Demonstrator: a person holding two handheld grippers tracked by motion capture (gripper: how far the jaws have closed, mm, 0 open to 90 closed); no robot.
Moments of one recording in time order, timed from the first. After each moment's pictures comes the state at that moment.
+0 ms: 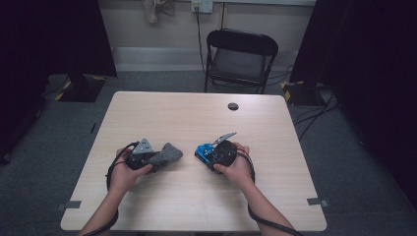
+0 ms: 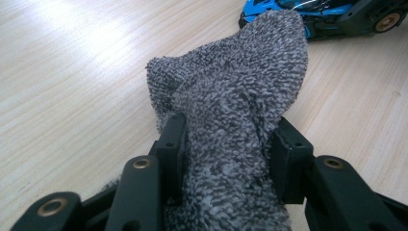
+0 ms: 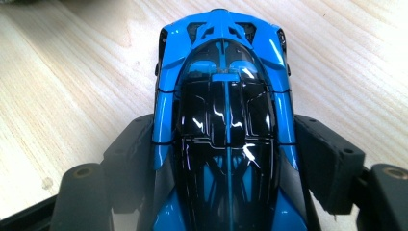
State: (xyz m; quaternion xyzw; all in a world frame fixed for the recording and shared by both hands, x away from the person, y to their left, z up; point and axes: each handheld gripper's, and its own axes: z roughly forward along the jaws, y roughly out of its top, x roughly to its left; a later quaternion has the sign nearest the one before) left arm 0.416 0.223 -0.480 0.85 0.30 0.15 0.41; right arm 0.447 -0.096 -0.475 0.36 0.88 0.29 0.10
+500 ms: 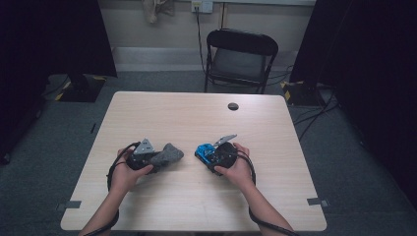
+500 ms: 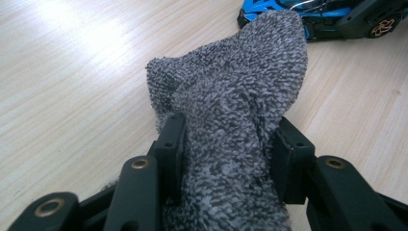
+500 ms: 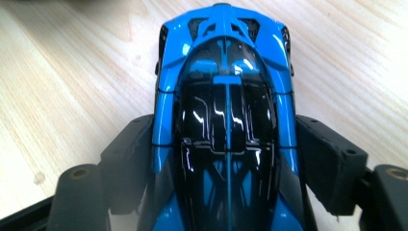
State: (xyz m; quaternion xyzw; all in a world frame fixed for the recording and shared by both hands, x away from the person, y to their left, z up) left arm 0.416 0.220 -0.481 0.85 0.30 0.15 0.41; right arm 0.447 -0.097 -0.481 0.35 0.88 0.30 0.11
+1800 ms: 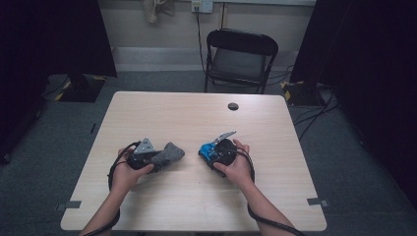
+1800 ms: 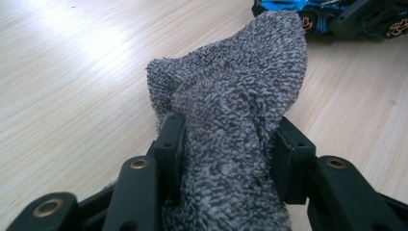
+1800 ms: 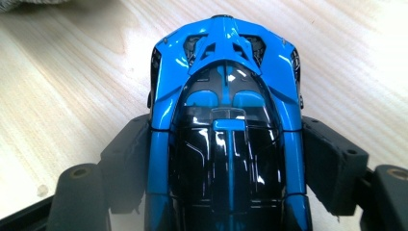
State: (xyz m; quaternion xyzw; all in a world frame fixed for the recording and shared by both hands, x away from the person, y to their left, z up) left arm 0.417 0.217 -0.479 0.84 0.30 0.15 0.42; right arm 0.449 -0.096 -0.469 0.37 0.88 0.29 0.11
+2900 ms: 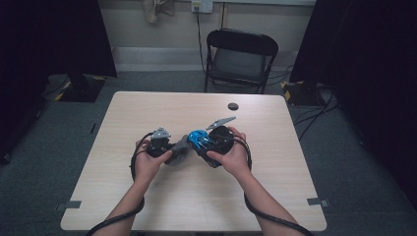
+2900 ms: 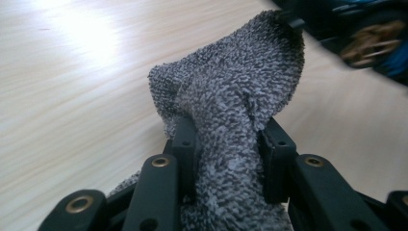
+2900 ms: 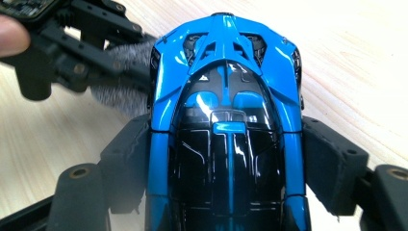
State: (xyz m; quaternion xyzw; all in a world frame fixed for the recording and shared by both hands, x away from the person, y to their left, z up) left arm 0.443 0.159 -0.465 0.80 0.37 0.09 0.47; right arm 0.447 -0.075 -0.405 0.34 0.86 0.36 0.09
